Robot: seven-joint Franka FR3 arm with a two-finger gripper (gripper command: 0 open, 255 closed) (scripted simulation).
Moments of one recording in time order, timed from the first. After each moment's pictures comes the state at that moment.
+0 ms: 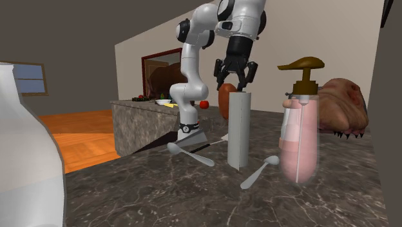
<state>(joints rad) -0.17 -0.11 0.82 -1.95 -0.13 1.79 1.13</state>
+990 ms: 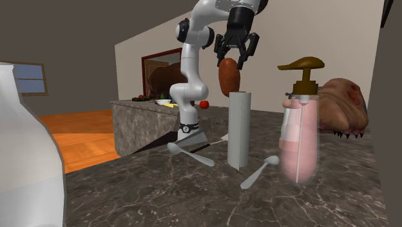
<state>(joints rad) -0.17 -0.11 0.82 -1.74 -0.13 1.59 1.09</state>
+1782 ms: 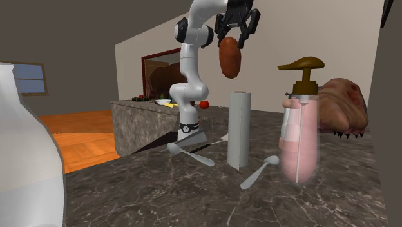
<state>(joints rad) -0.16 -0.05 0.84 -1.54 -0.17 1.42 1.10</state>
